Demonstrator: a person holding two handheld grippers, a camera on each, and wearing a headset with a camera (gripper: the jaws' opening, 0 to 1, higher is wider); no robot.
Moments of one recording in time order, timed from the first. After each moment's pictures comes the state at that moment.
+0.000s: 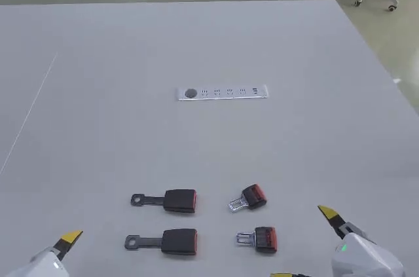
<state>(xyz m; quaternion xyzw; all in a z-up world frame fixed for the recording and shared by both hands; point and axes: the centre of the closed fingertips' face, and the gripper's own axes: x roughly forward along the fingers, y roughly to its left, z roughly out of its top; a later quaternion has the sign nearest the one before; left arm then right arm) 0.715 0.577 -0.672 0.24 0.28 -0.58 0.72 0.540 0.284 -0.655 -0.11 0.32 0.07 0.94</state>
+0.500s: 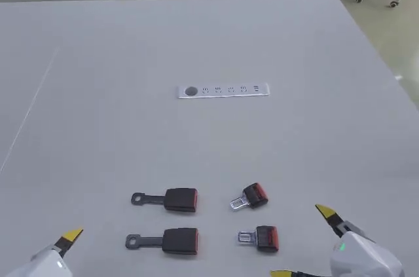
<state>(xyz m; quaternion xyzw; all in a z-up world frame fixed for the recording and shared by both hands) 0.718 0.578 -0.677 0.26 0.28 -0.58 0.71 0.544 0.286 -0.657 -0.11 0.32 0.07 0.94</state>
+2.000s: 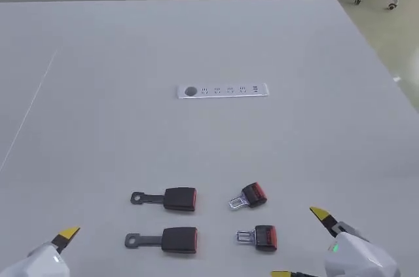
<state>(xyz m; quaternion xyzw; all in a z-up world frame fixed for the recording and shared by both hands) 0.722 0.580 -0.673 0.27 0.28 -0.58 0.72 0.538 0.292 -0.659 -0.14 0.34 0.09 0.93</state>
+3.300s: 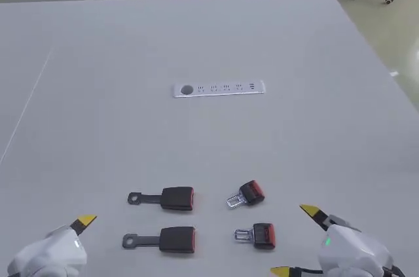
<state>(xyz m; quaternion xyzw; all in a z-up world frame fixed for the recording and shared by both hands) 0.720 0.544 -0.675 0.32 0.27 -0.62 0.66 0.546 0.293 -0.663 -0.16 0.35 0.13 0.91</state>
